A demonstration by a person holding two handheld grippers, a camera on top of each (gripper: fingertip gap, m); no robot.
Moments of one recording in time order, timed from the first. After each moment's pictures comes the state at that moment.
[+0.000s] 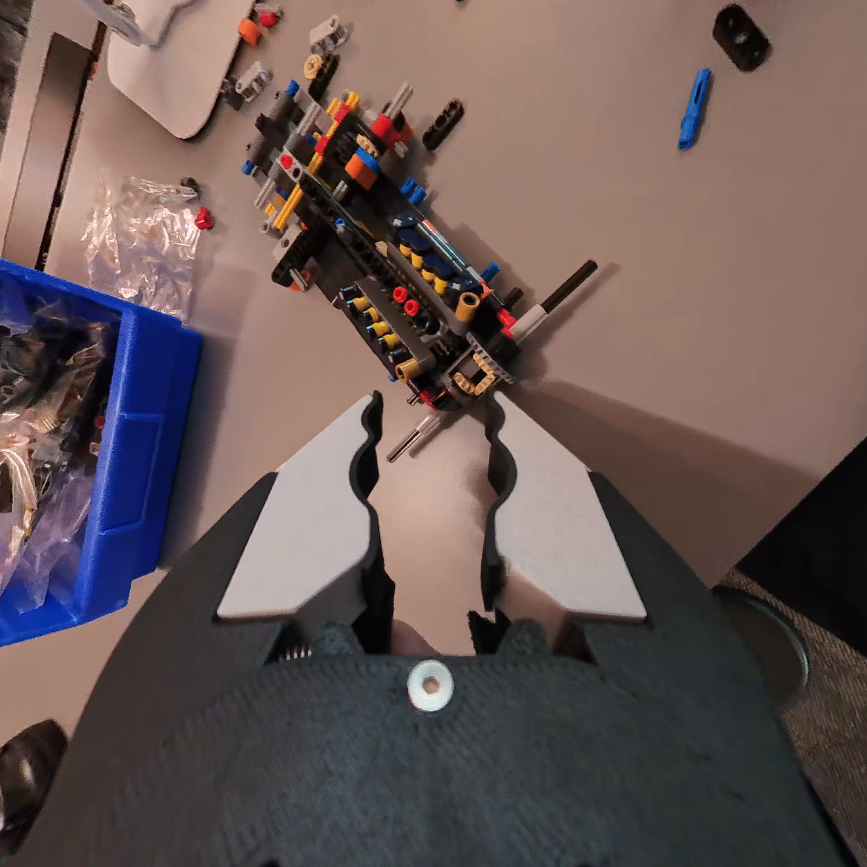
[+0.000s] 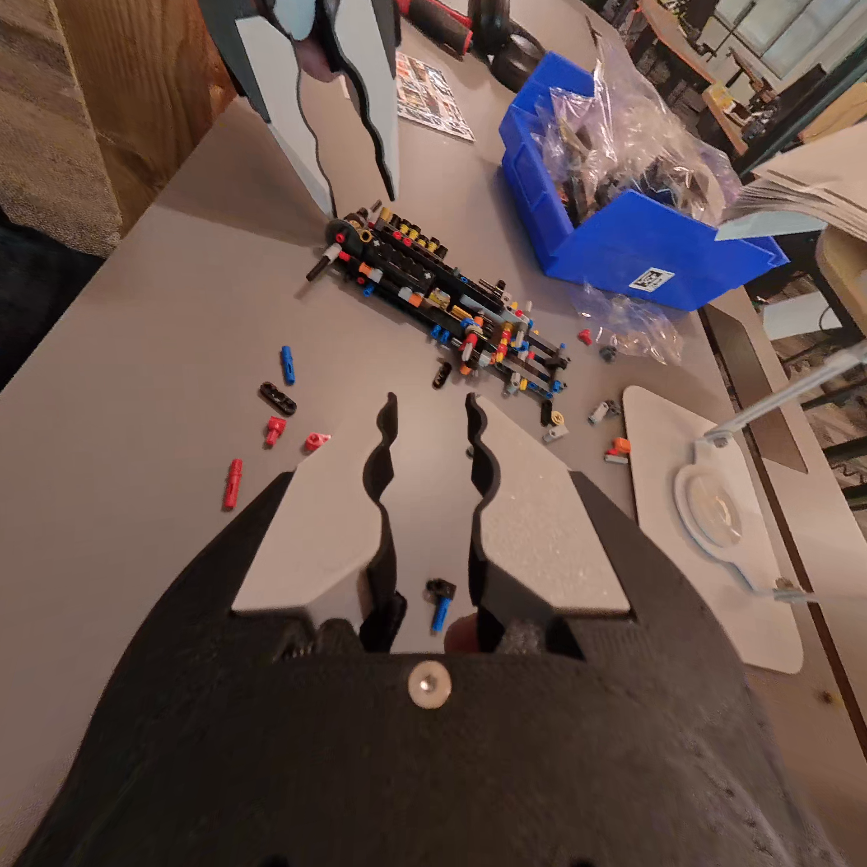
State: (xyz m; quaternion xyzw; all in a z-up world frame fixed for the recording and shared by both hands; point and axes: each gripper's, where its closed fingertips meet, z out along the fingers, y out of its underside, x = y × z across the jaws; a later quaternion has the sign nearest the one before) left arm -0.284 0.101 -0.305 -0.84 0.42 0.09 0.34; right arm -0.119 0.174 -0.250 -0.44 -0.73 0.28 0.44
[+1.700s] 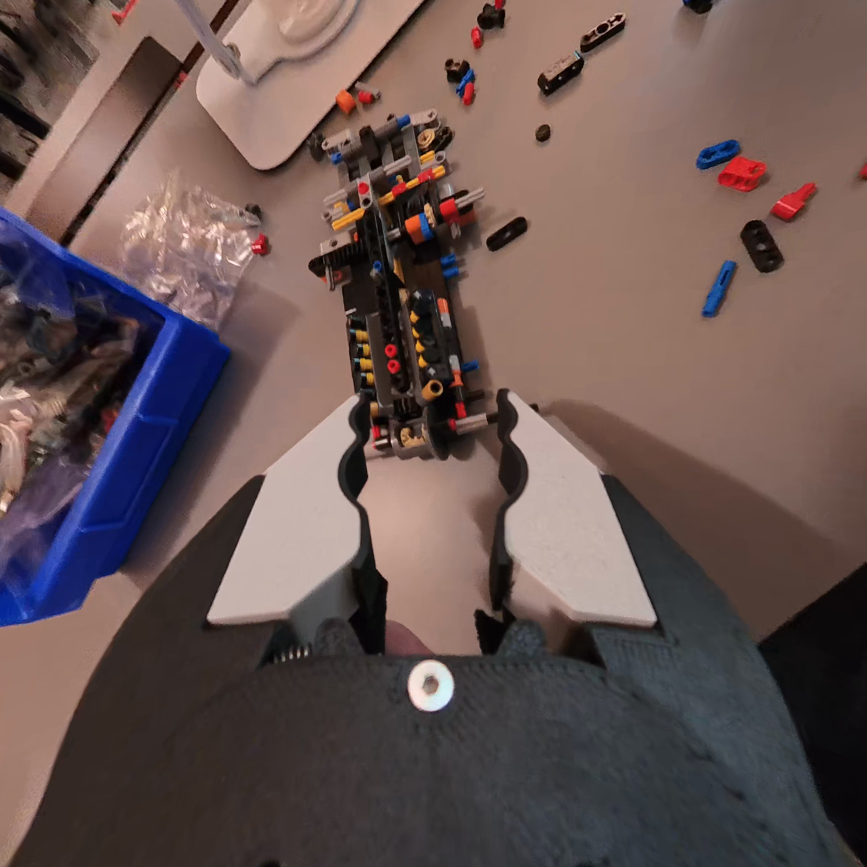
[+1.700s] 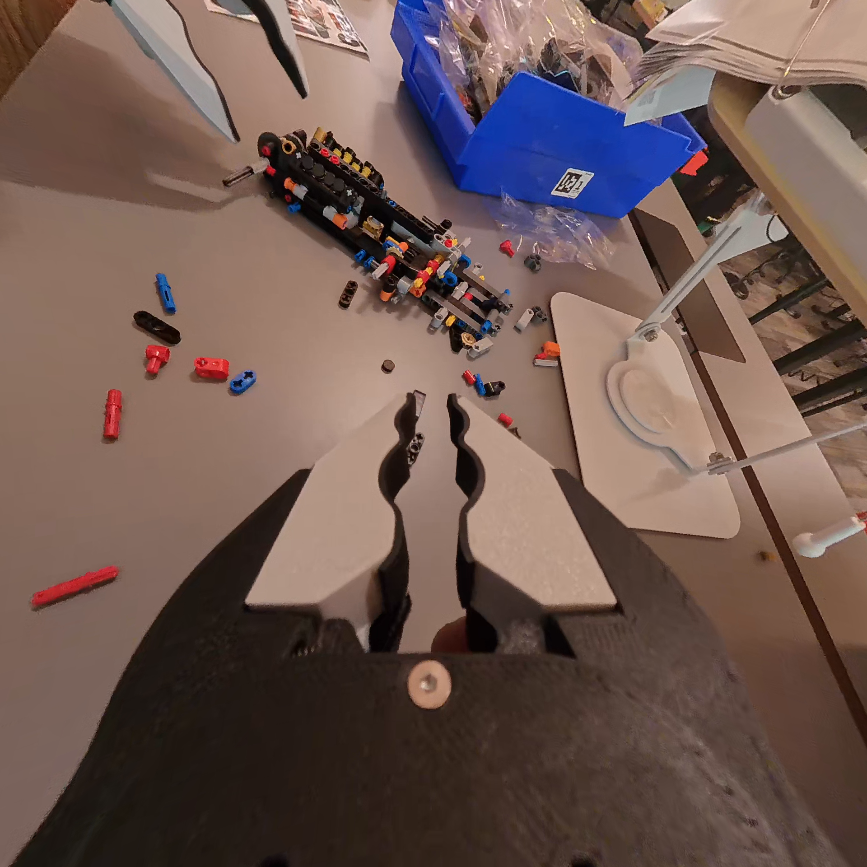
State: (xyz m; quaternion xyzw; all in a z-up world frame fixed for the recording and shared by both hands) left arm -0.271 0.129 -0.284 -0.86 0.32 0.06 0.39; right arm -0.088 0.238 -0.257 -0.50 -0.69 0.25 0.46
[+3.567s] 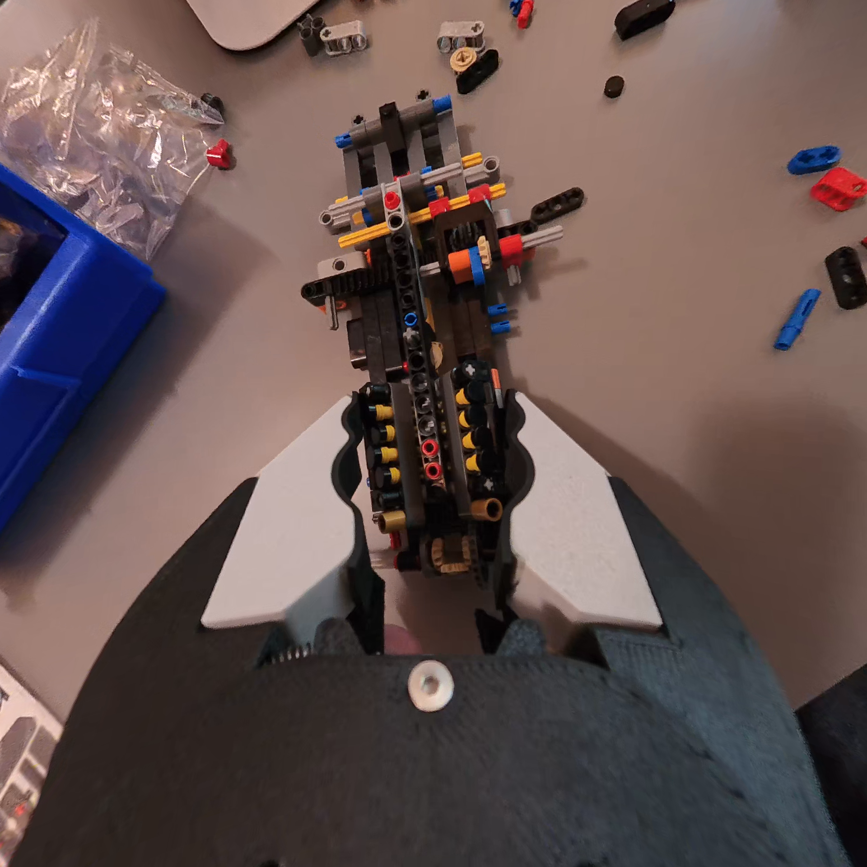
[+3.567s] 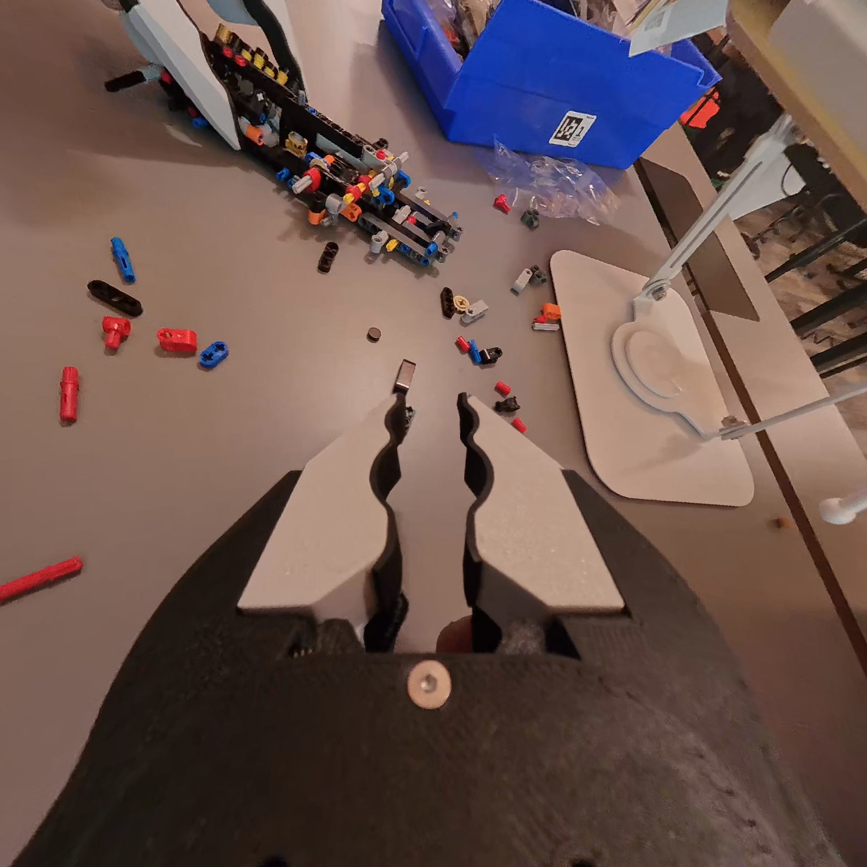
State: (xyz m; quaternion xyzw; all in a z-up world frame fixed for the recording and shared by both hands) left arm -0.283 0.147 -0.318 -0.90 0.26 0.00 0.35; right arm -0.087 0.251 -0.274 -0.53 -0.69 0.23 0.44
